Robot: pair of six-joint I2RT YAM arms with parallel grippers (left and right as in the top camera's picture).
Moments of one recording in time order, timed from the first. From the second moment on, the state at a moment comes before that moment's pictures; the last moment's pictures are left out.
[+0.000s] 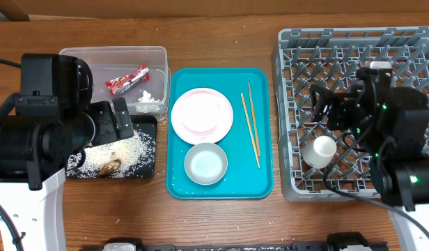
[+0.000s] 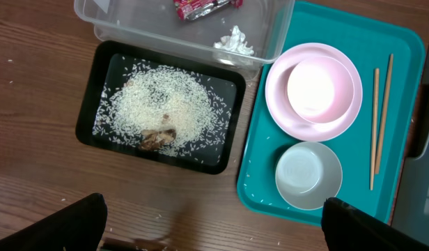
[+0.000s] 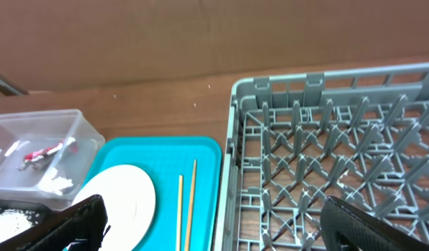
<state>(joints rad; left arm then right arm) -0.04 1.35 1.94 -1.69 -0.06 -0.28 0.07 0.98 1.09 -0.61 -0.17 0.17</state>
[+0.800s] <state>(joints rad) -0.04 1.35 1.94 -1.69 -0.06 -0.28 0.07 0.54 1.18 -0.47 -0.19 0.17</state>
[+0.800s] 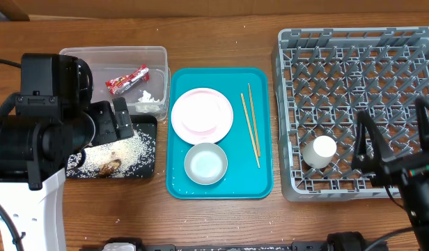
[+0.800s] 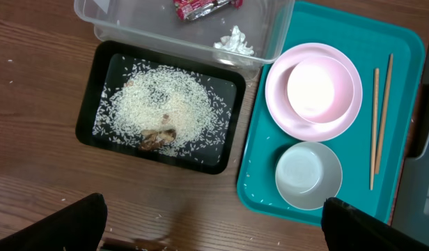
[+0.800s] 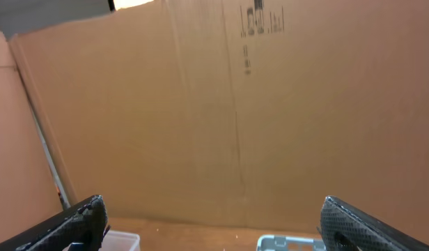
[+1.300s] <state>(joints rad) -0.04 1.35 1.94 -1.69 -0.06 -0.28 0.07 0.57 1.17 -0.83 -0.19 0.17</state>
